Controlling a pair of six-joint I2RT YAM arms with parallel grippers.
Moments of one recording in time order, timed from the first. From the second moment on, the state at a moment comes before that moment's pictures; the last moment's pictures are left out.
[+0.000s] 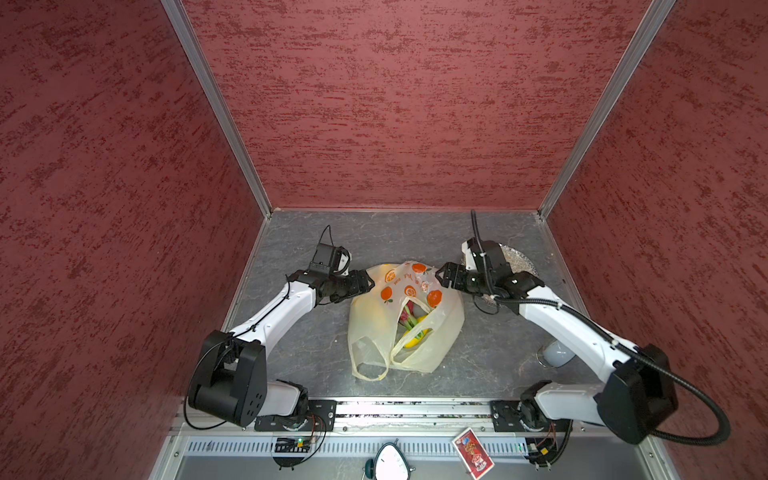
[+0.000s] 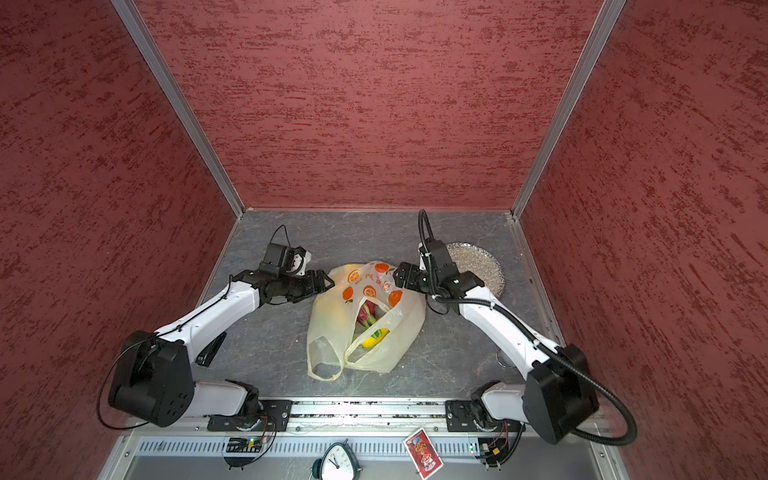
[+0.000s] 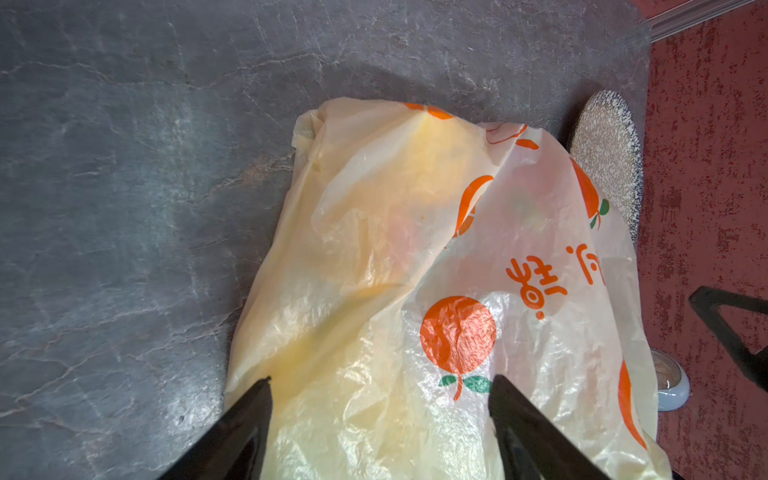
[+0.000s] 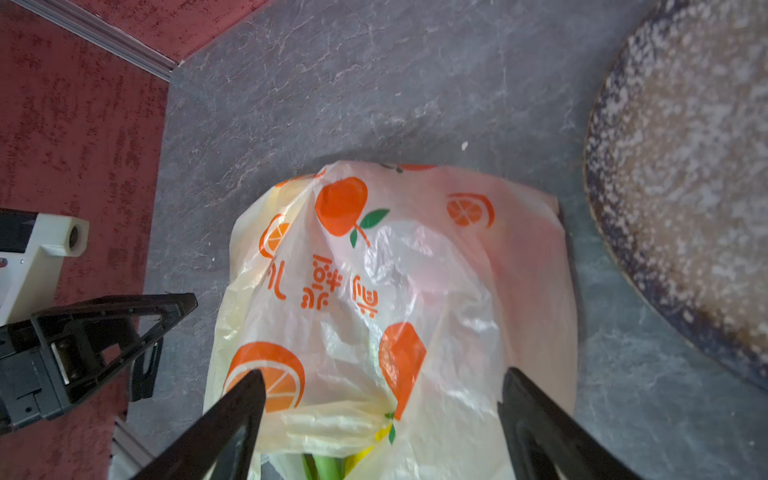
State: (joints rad) left arm -0.28 1.40 0.92 -0.49 0.37 -0.53; right arm 0.48 1.37 1.06 -0.48 -0.14 0.63
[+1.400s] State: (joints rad) left arm -0.09 1.77 1.29 -0.54 0.58 -0.53; right arm 0.38 1.99 1.74 -0.68 -0.24 0.35
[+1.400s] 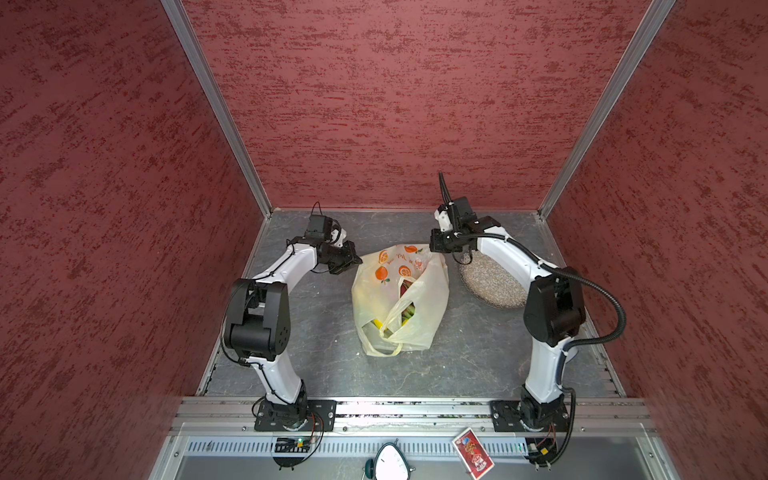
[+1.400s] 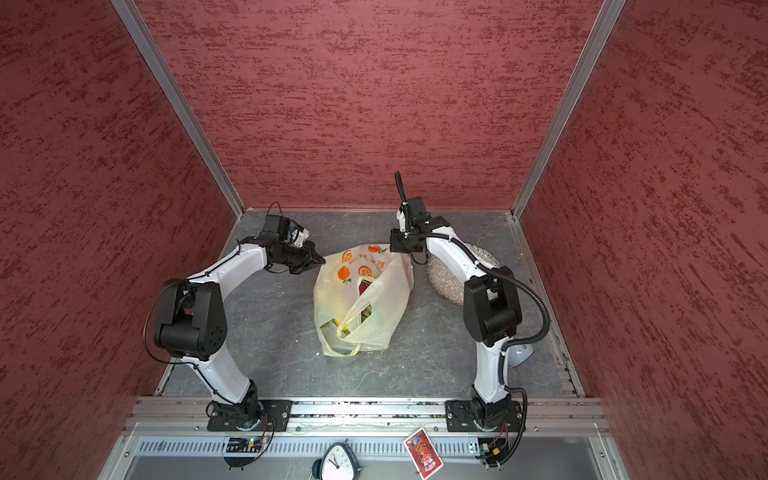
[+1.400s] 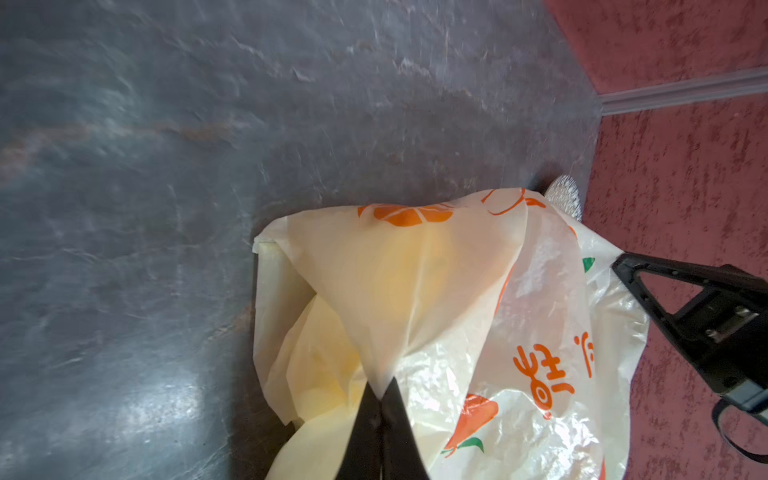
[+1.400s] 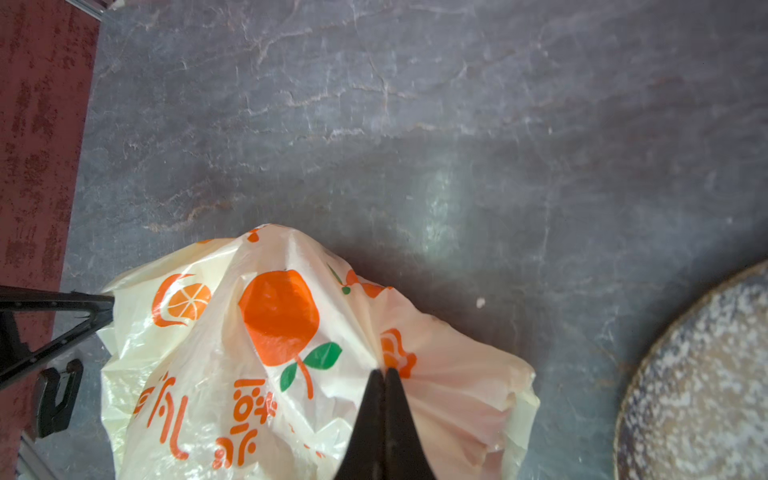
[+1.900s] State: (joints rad) left arm 0.07 1.79 1.37 -0.45 0.63 -0.61; right arm 0.38 2.49 2.57 -0.81 -0.31 0.24
